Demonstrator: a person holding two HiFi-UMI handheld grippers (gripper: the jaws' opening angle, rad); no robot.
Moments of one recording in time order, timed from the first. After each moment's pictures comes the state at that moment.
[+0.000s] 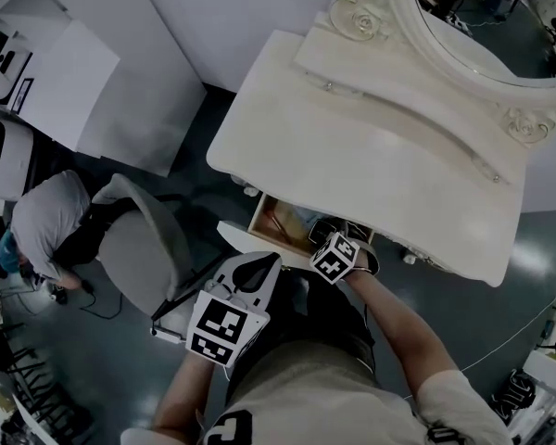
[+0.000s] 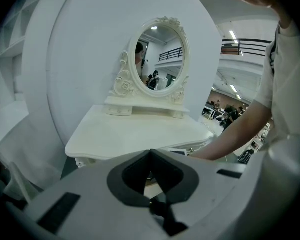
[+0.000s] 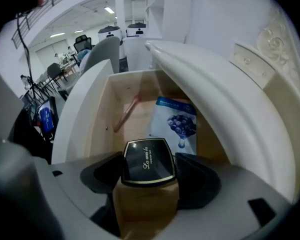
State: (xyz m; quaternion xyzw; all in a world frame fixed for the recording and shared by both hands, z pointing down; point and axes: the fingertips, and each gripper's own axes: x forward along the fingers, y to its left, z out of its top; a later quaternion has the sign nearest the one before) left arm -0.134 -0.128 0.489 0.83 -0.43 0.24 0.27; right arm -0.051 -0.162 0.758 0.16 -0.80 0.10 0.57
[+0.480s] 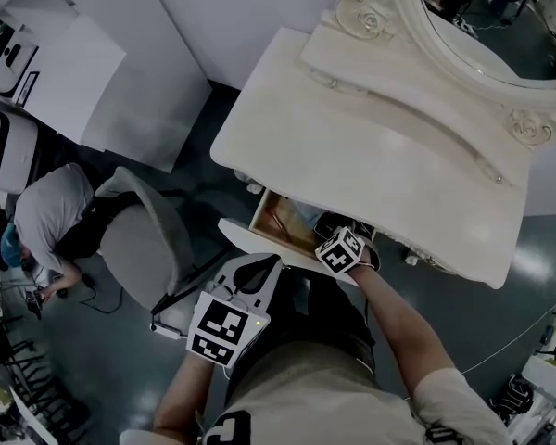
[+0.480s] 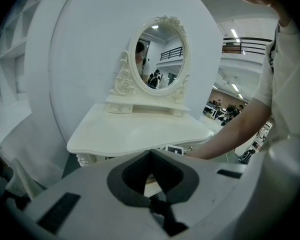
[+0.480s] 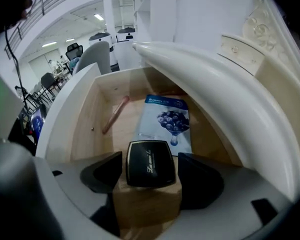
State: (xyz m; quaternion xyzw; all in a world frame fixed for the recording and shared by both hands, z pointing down) left arm -0.132 -0.116 0.492 0.82 -0.44 0.24 0.27; right arm -0.042 -0.175 0.771 0.19 -0.81 0.13 0.54
